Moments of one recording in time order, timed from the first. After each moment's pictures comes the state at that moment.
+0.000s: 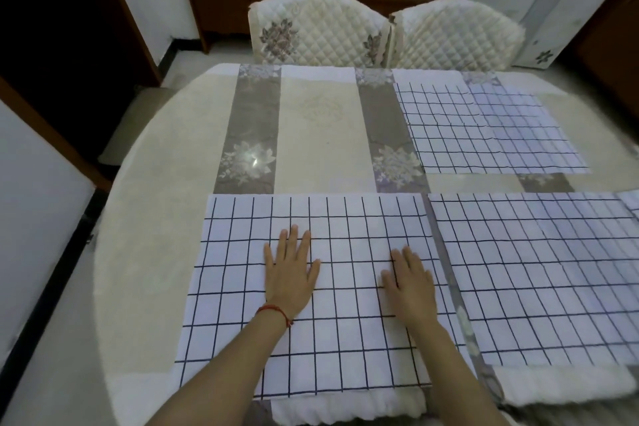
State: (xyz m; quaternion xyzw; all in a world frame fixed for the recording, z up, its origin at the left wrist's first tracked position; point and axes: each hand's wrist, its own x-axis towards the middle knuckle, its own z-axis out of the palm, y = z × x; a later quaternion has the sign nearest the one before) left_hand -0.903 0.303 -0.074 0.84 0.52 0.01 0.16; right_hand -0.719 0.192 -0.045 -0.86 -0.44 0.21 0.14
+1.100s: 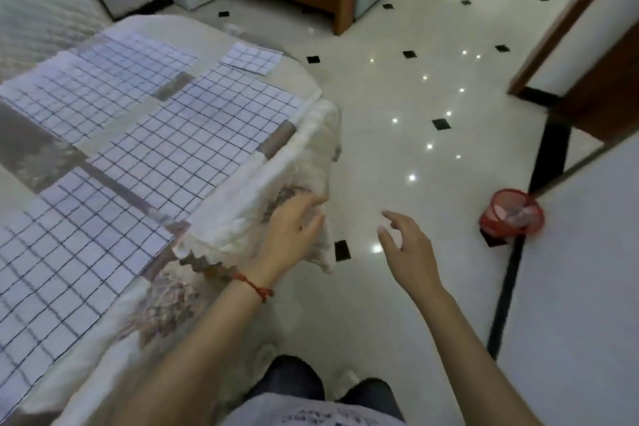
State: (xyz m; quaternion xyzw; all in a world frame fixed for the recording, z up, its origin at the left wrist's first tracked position) left_hand -0.726 -0.151 0.085 0.90 -0.01 0.06 0.44; right_hand -0.717 -0.351 0.055 -0.90 -0.03 0.04 0.44
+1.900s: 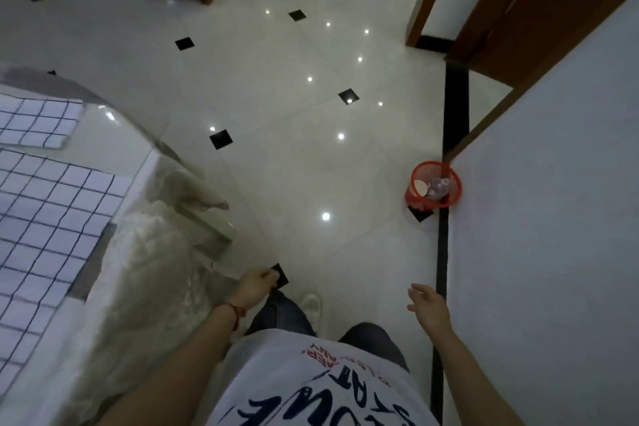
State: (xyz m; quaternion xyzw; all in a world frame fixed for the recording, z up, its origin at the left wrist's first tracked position) left_hand -0.475 -0.266 -0.105 0.79 0.16 -0.39 0.44; right_hand -0.573 -0.582 -0.090 -0.73 0.44 0.18 0.48
